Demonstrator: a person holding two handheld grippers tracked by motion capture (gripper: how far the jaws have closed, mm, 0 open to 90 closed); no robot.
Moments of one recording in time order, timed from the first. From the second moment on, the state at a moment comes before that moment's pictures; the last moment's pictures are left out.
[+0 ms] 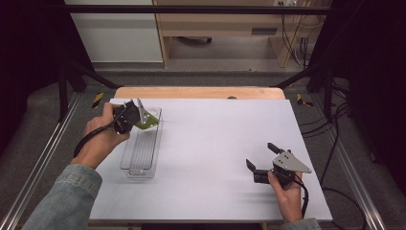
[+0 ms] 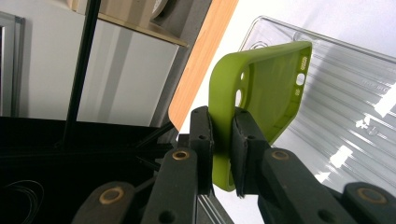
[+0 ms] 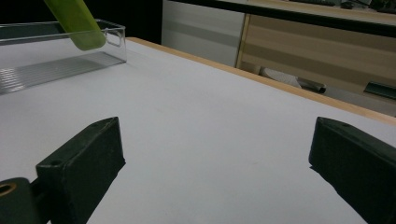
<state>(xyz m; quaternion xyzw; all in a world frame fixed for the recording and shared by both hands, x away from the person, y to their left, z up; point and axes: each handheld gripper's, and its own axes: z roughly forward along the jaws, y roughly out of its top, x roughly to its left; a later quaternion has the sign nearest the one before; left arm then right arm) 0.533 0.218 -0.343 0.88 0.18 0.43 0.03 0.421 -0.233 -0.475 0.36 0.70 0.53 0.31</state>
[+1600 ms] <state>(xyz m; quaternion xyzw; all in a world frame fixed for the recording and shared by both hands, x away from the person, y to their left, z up) 0.548 0.212 -0.351 0.89 0.15 0.43 0.01 0.421 -0.234 -0.474 0.36 0.70 0.54 0.31</state>
